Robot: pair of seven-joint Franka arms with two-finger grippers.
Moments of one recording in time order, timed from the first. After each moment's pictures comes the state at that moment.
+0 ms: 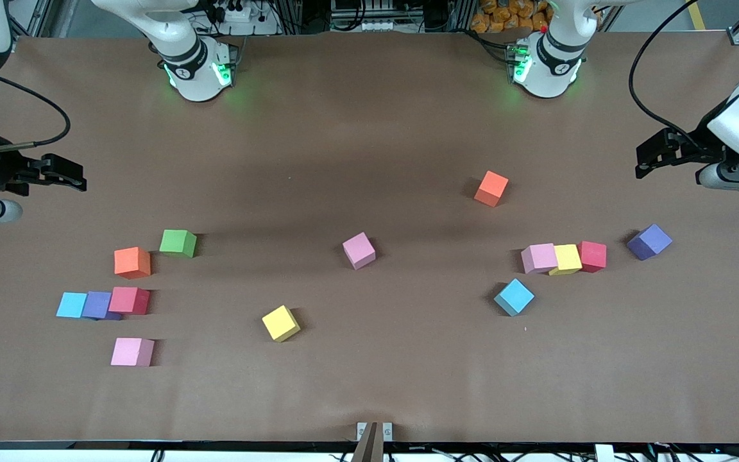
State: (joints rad) left arm -0.02 0.04 -0.10 -1.52 0.00 1.57 -0.01; right arm 0.02 0.19 0.02 -1.34 -0.03 1.39 -0.05
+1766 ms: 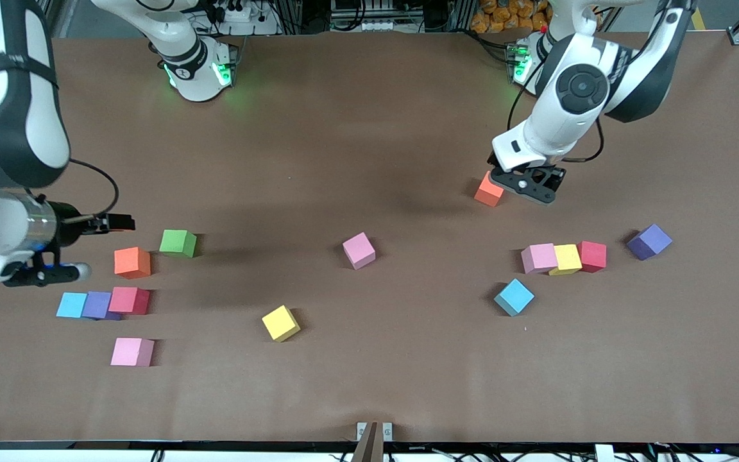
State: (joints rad) left arm -0.09 -0.03 -0.36 -2.26 0.01 2.15 0.10; right arm 0.02 0.42 0.00 -1.36 0.05 1.45 -0.05
